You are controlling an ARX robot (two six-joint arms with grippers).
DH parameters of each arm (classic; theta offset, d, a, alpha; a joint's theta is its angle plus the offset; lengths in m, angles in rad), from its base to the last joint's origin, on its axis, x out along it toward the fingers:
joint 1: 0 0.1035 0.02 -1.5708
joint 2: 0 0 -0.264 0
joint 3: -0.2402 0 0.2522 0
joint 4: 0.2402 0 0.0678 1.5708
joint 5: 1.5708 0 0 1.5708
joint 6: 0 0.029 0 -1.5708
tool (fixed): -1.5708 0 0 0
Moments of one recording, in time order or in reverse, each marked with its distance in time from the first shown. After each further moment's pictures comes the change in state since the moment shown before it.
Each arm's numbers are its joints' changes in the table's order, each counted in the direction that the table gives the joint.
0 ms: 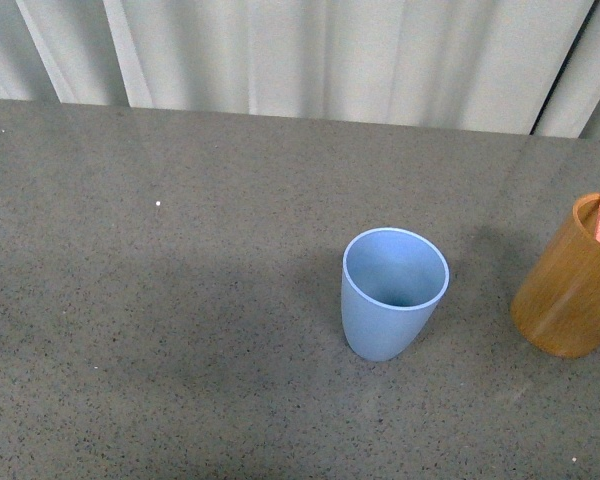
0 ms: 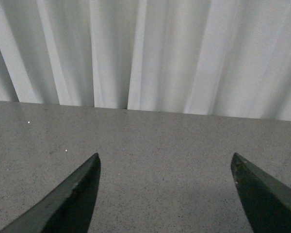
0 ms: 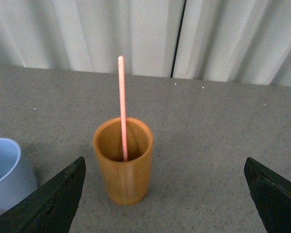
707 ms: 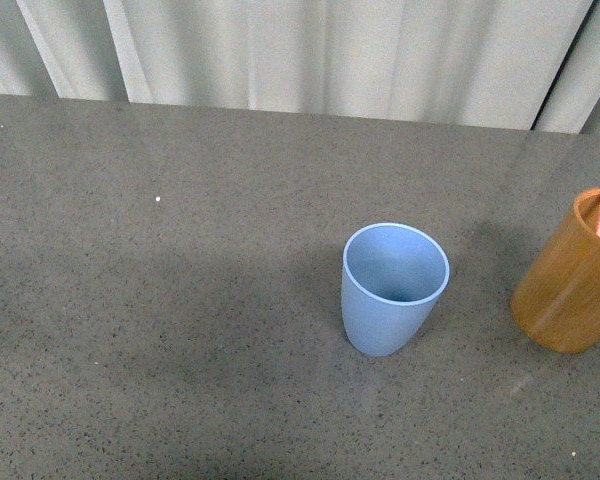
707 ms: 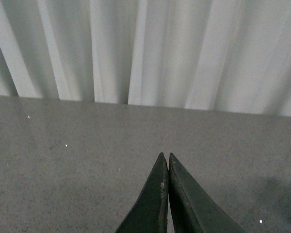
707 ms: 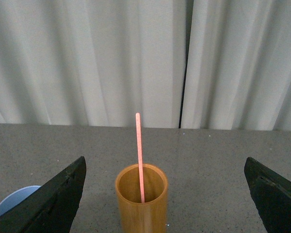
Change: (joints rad) left arm 0.000 0.023 0.000 -0.007 0.001 0.000; right arm 0.107 -0.482 0.093 0.132 -0.067 0.076
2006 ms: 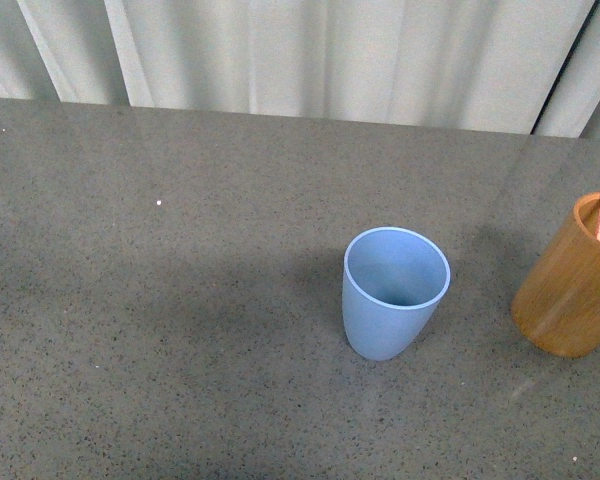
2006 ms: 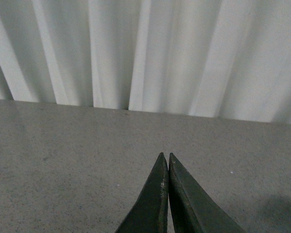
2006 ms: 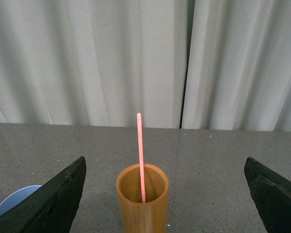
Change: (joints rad) left arm -0.007 0.700 -0.030 -0.661 0.006 -0.001; right arm 0.000 0.000 0.000 0.000 0.000 0.000
